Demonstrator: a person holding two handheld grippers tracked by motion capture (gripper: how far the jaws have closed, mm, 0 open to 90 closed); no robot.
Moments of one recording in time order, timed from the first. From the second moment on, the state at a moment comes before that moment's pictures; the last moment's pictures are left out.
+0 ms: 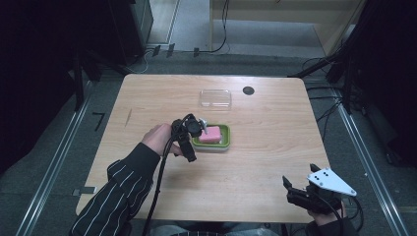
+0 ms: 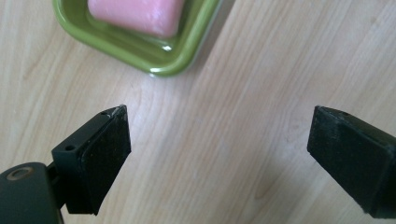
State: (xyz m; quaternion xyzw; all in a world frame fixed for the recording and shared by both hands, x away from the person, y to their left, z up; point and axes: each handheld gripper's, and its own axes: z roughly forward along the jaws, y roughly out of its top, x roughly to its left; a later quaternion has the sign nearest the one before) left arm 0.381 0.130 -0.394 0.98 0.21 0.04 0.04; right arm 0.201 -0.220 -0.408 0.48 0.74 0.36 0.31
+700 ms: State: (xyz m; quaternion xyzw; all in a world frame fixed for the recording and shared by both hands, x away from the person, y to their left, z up) left arm 0.324 0.163 -0.403 0.97 0.25 0.04 0.03; right arm 0.200 -0.219 -0.408 0.48 0.74 0.36 0.31
